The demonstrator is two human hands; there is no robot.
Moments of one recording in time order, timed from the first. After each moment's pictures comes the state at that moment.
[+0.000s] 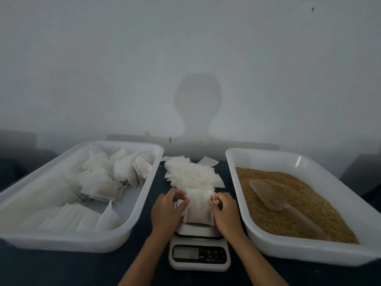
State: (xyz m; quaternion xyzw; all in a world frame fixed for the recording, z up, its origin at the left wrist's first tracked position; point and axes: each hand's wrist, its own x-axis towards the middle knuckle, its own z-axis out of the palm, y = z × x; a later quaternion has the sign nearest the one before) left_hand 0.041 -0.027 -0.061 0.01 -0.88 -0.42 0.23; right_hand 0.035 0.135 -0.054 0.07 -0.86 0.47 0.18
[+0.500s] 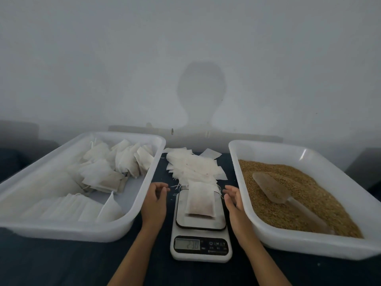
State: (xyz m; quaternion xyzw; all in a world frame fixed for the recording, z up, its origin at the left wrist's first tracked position) left_hand 0.038 -0.050 -0.075 0.10 -0.77 -0.58 0.26; right_hand 0.042 0.153 -0.073 0.05 -0.73 0.67 0.13
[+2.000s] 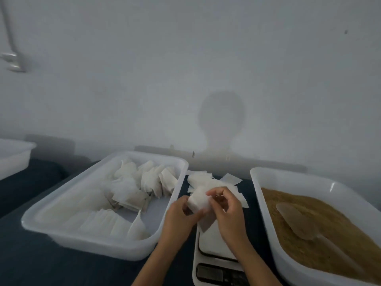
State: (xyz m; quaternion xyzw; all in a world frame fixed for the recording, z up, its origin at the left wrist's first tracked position) left_hand 0.083 -0.054 -0.004 -0.01 -0.82 -0.54 0.20; right_hand 0.056 0.071 0.006 0.21 -0.73 0.63 0.17
